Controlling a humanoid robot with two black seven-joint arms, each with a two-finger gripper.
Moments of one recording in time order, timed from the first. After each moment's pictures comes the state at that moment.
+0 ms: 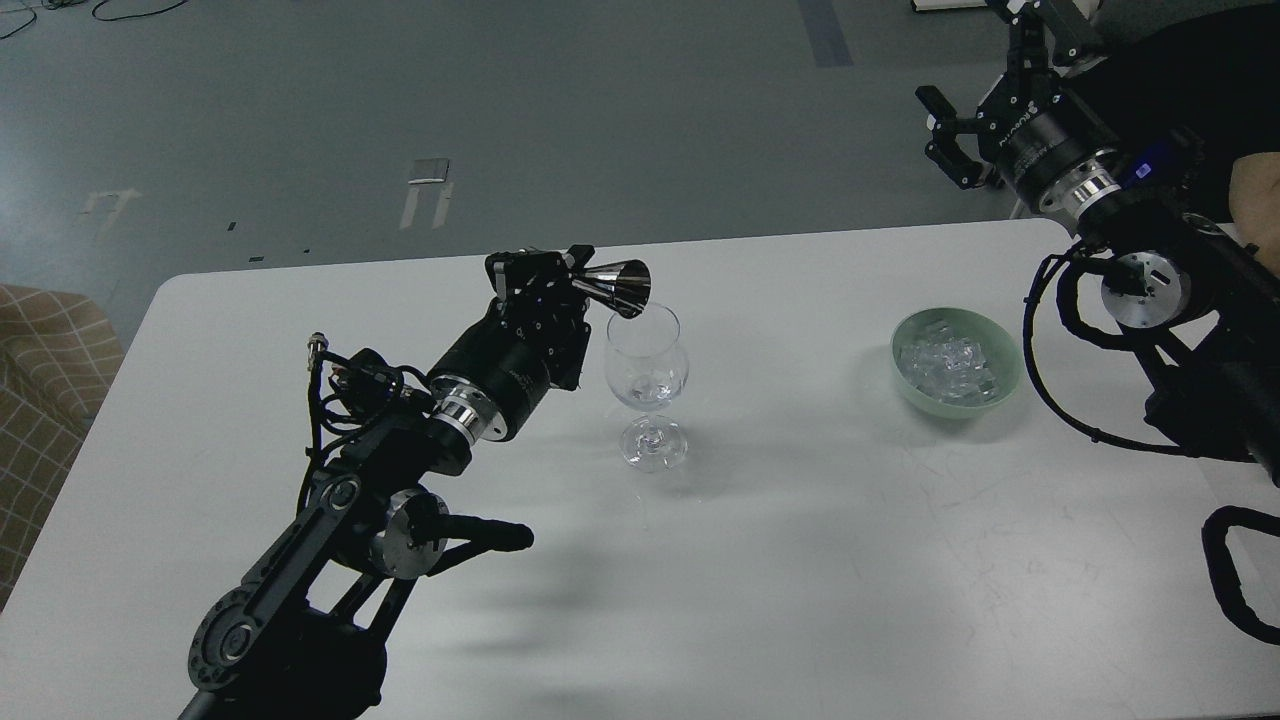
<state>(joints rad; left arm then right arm) -0.23 0.04 -1.12 -1.63 0.89 0.12 0.21 0.84 -0.29 0.99 0.63 -0.48 0.43 0.28</state>
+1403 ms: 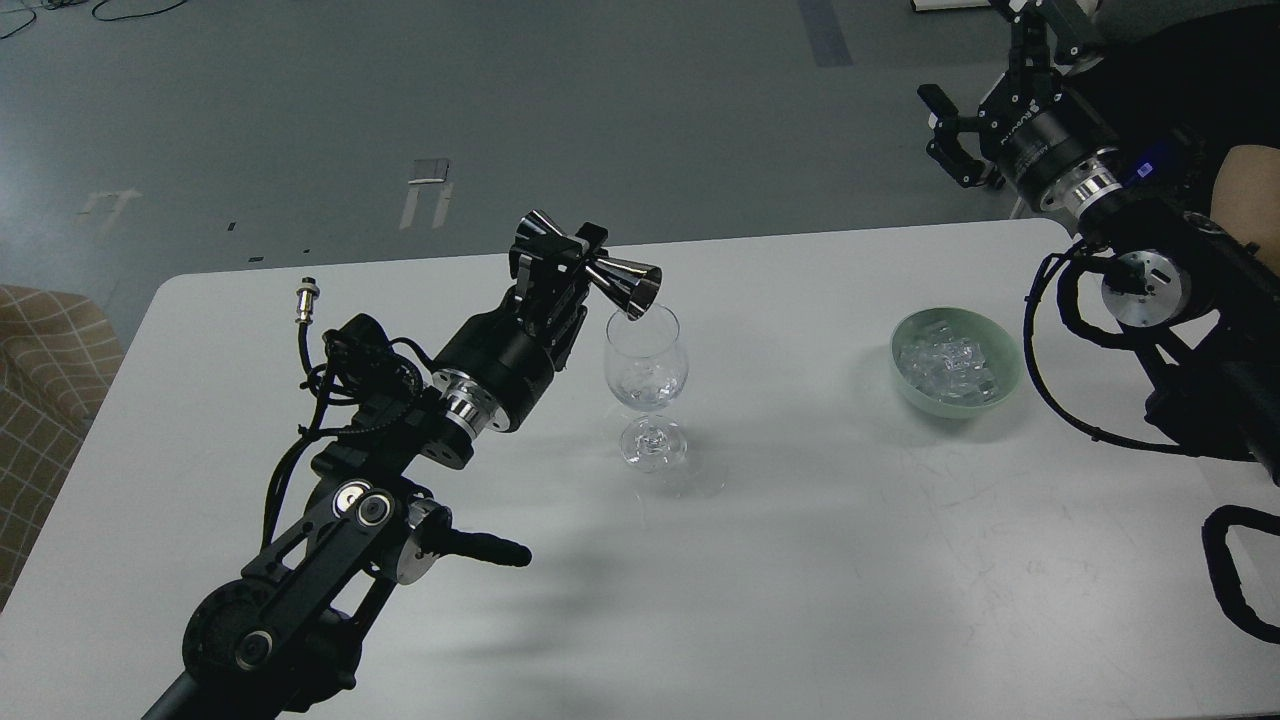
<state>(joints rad) -0.28 0.13 -1.02 -1.63 1.14 0.11 0.12 0.84 -0.29 0.99 0.63 -0.48 0.43 0.28</state>
